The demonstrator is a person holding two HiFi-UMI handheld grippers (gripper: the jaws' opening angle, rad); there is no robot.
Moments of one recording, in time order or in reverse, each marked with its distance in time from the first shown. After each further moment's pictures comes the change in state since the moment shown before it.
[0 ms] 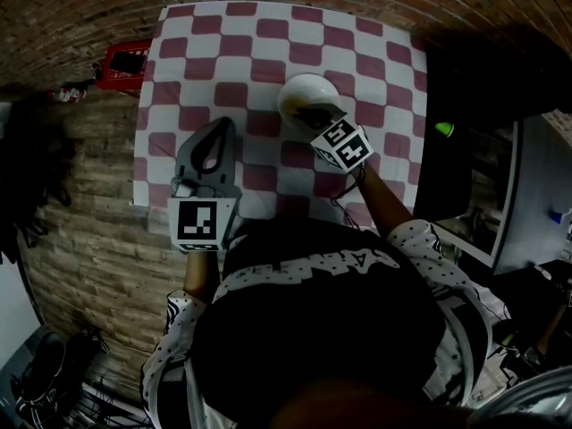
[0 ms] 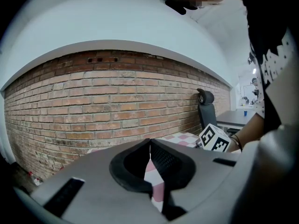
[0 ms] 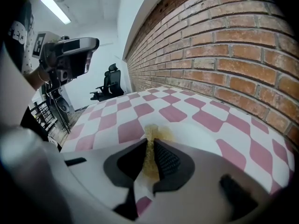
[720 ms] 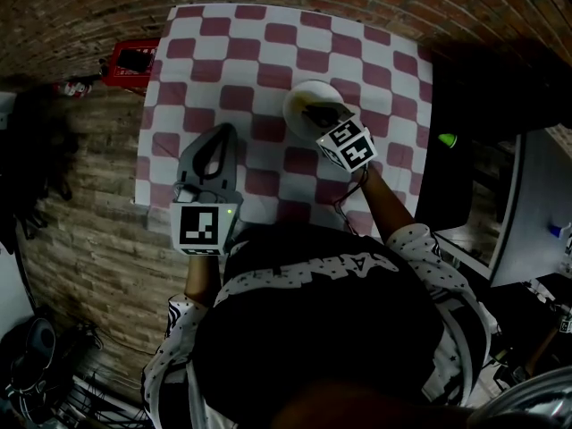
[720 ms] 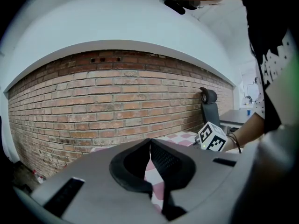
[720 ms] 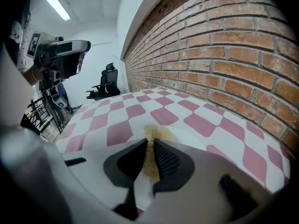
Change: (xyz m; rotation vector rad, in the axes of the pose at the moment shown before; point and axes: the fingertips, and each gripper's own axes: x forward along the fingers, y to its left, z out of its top) left arm -0.003 0.006 -0.004 -0.005 0.014 0.036; right arm 0.004 -0.025 0.006 -0.013 -0.010 -0.050
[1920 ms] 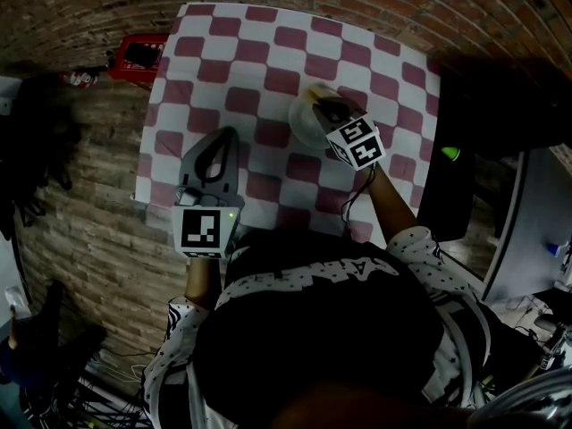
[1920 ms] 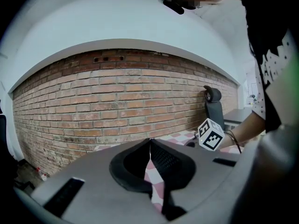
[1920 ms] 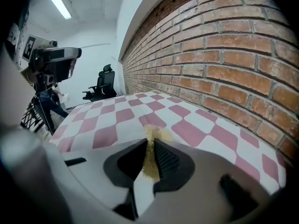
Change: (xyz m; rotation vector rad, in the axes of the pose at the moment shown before) left arm 0.001 0.006 -0.004 -0.010 0.013 0.048; right arm 0.002 -0.034 0.015 -0.018 -0.038 -0.048
